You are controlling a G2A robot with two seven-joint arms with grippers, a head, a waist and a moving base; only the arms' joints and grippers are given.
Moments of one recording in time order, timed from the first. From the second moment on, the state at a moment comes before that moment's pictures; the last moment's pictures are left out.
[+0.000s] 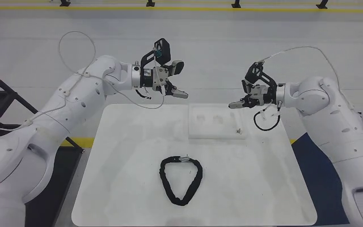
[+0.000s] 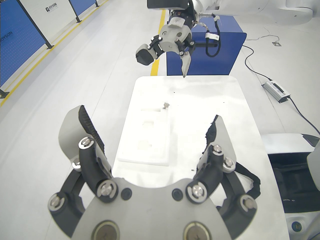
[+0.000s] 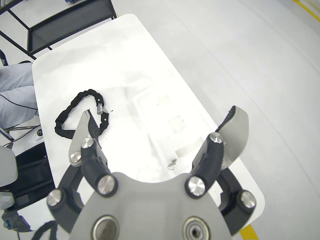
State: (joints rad) left arm 0.04 -1.06 -0.17 -0.93 0.46 -1.01 0.04; right arm -0.43 -0.97 0.84 -1.03 -0.34 -0.85 0.84
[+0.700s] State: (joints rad) left arm 0.04 -1.06 -0.17 -0.93 0.46 -1.01 0.04; right arm -0.35 -1.12 0.66 -0.62 -0.12 -0.37 1.08
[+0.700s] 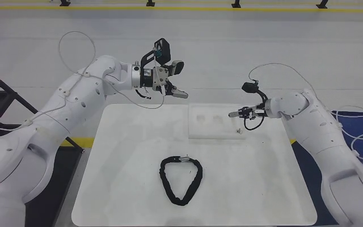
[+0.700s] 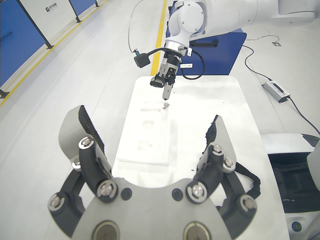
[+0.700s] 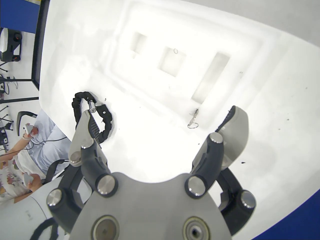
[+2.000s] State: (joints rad) left arm 0.04 -1.06 -0.17 -0.93 0.46 -1.01 0.04; right arm -0.36 -1.23 0.56 -0.52 -0.21 -0.17 1.07
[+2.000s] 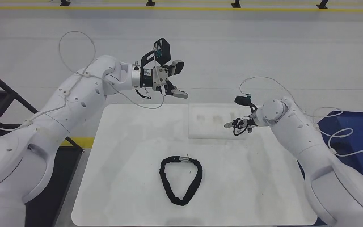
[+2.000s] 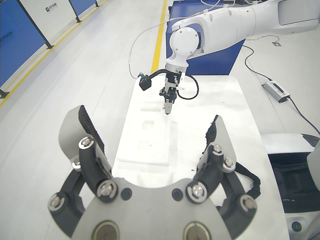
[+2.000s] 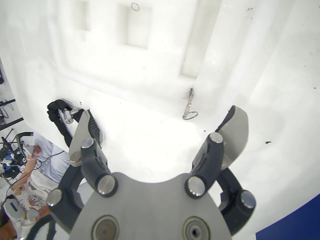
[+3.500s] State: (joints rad) left arm 0.04 -1.06 -0.17 -0.93 0.46 -1.01 0.04; right arm -0.41 -1.28 0.56 -0.55 -0.43 0.09 1.00
